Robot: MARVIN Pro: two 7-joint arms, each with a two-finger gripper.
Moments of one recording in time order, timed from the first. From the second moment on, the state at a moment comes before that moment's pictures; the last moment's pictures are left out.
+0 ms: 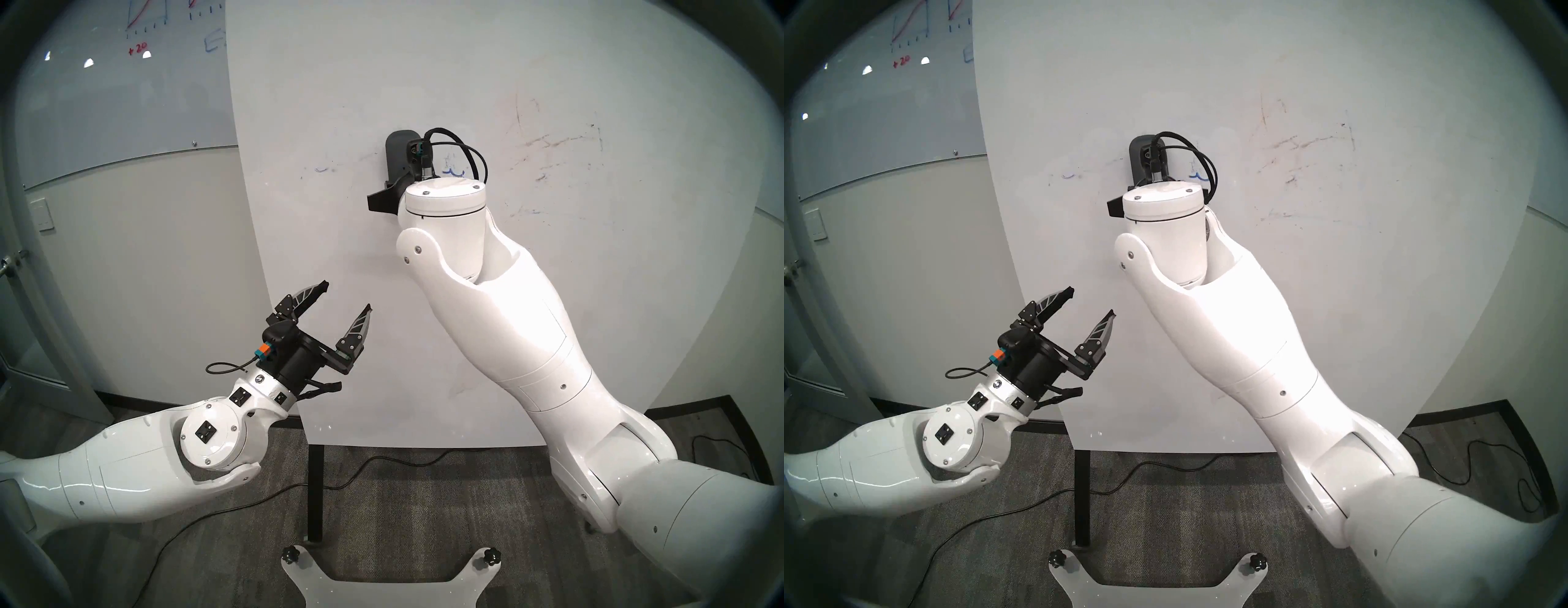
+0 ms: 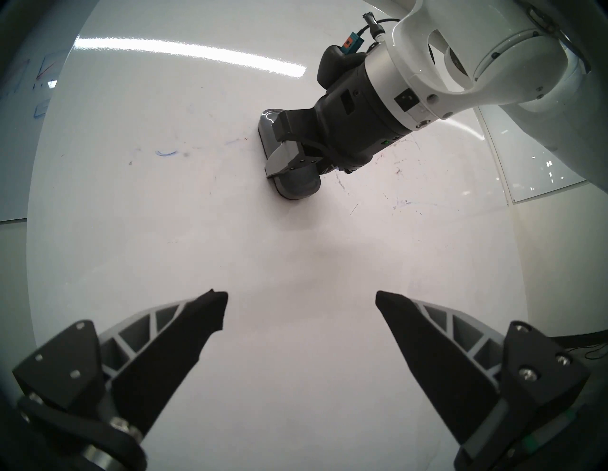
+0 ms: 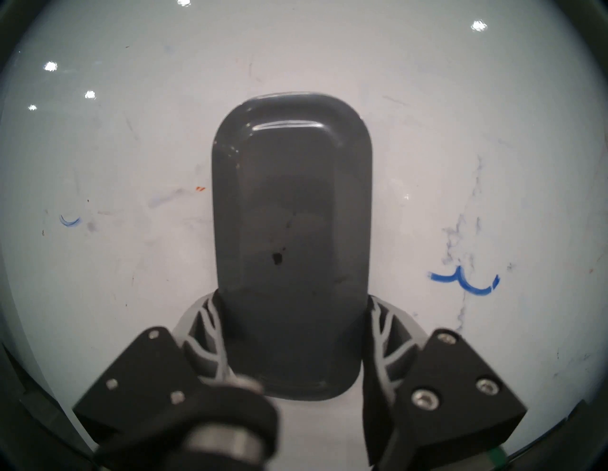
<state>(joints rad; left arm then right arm) 1.20 -0.51 -0.60 -1.97 -0.58 -0.53 0.41 -0.75 -1.43 0.92 -1.77 0.61 0.83 -0.75</state>
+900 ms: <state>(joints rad) 1.20 -0.51 -0.60 -1.97 -0.58 -0.53 0.41 -0.74 -1.39 0.91 -1.78 0.60 0.90 -0.71</state>
